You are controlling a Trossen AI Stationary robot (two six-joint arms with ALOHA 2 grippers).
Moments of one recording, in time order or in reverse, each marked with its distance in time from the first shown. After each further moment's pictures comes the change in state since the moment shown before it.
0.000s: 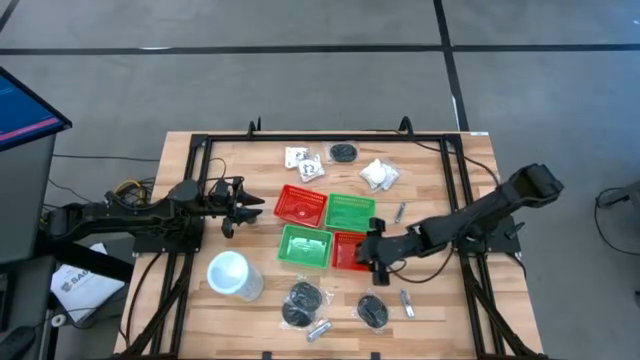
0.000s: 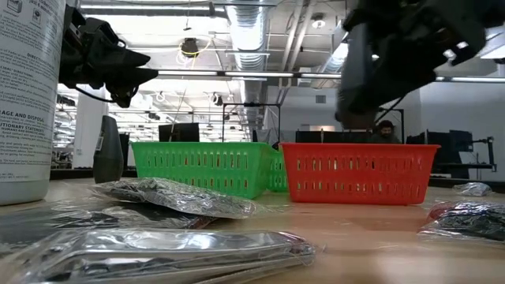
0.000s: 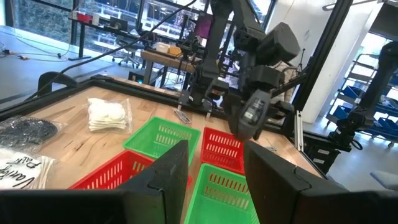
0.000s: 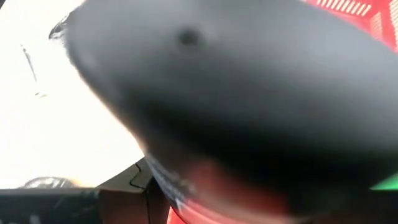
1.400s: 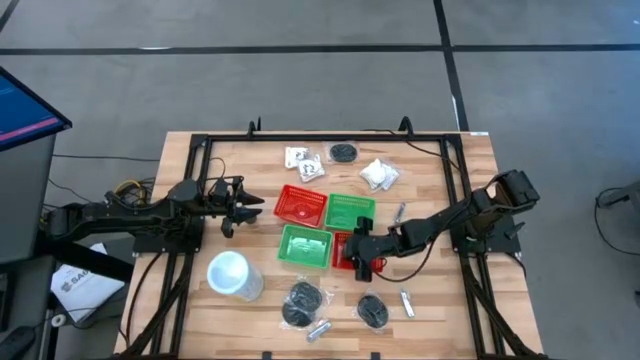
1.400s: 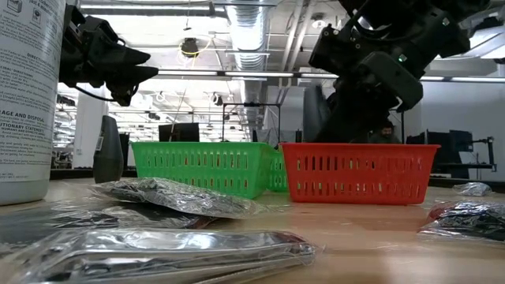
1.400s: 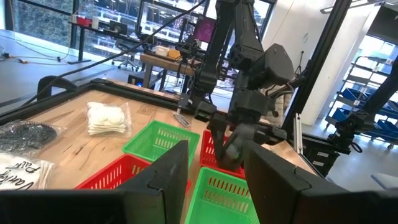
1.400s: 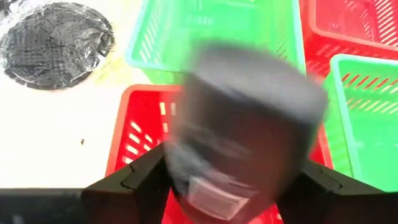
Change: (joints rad) left arm 0.000 0.000 0.000 0.013 0.000 -0.001; right arm -0.077 0.199 0.049 0.118 0.004 0.000
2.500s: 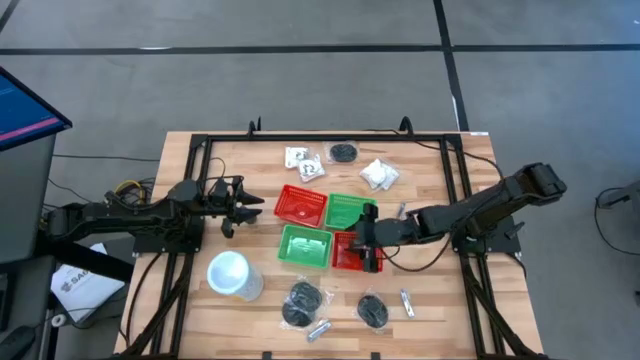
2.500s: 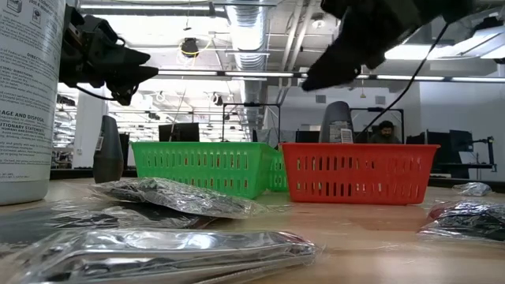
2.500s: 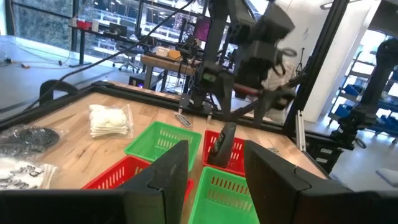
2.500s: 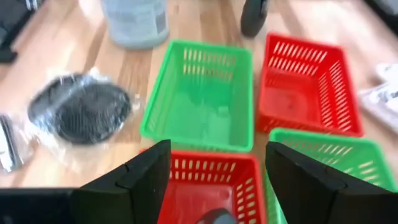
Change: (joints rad) left arm 0.000 0.000 0.000 -0.002 0.000 0.046; right arm -0.018 -0.246 0.000 -0.039 0.001 -0.079
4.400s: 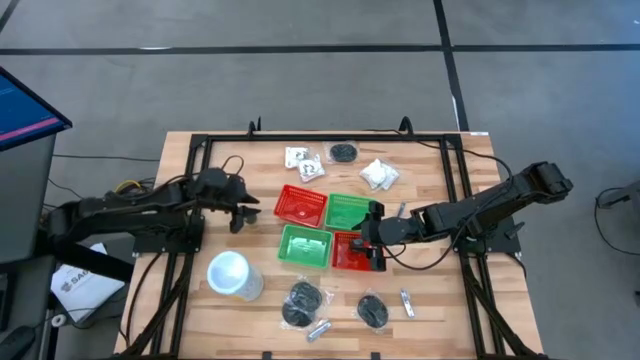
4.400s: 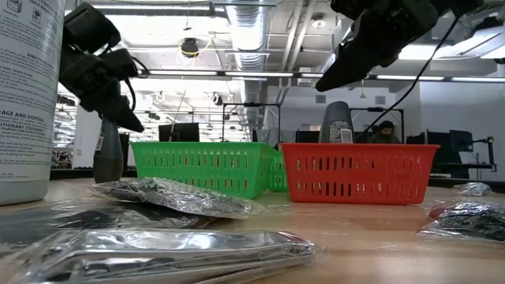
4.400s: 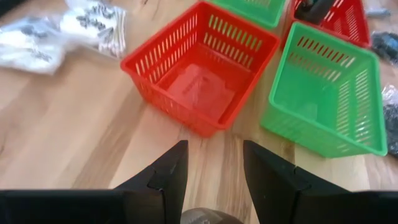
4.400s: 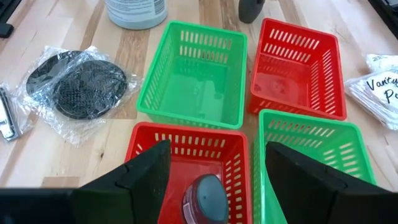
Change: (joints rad) left arm 0.094 0.138 0.285 -0.859 -0.090 0.201; right arm 0.003 -0.056 0.000 -0.129 0.000 -0.024
